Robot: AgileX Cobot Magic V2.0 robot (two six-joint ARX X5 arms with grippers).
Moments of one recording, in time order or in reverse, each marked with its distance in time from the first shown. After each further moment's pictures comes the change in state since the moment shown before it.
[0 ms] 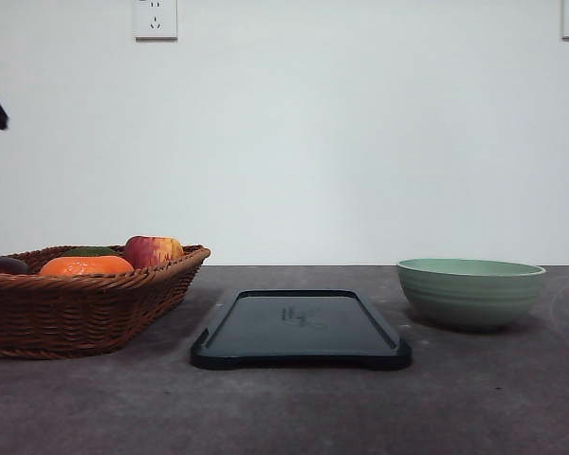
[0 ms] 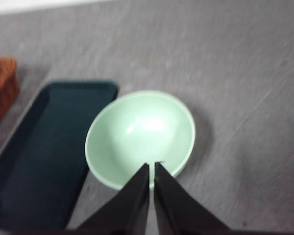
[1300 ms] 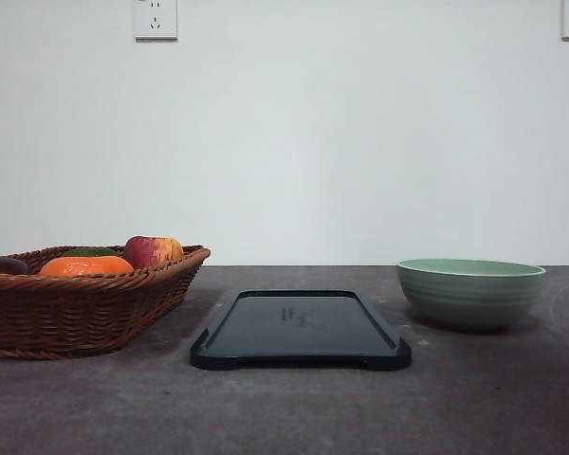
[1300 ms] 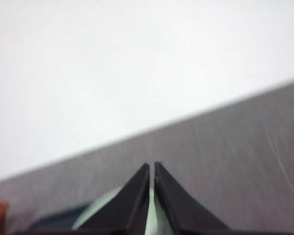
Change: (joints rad) left_arx 0.116 -0.928 -0.710 0.454 -0.205 -0.389; right_arx -0.031 -0.919 -0.632 0.463 0.270 0.299
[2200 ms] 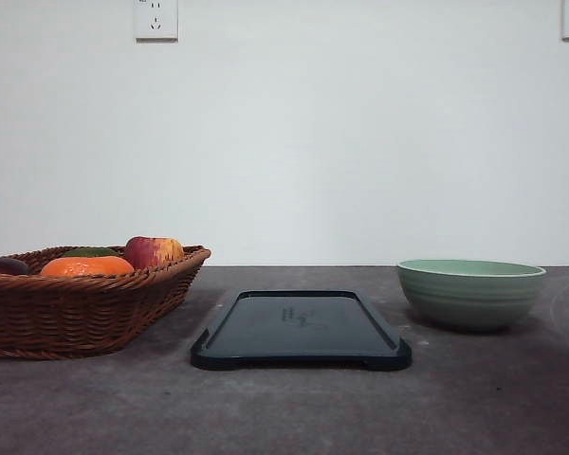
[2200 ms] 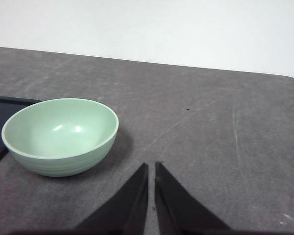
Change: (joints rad) left_arx 0.000 0.000 0.000 -0.261 0.000 0.521; right_arx 0.000 0.000 0.000 -0.288 -0.002 -0.453
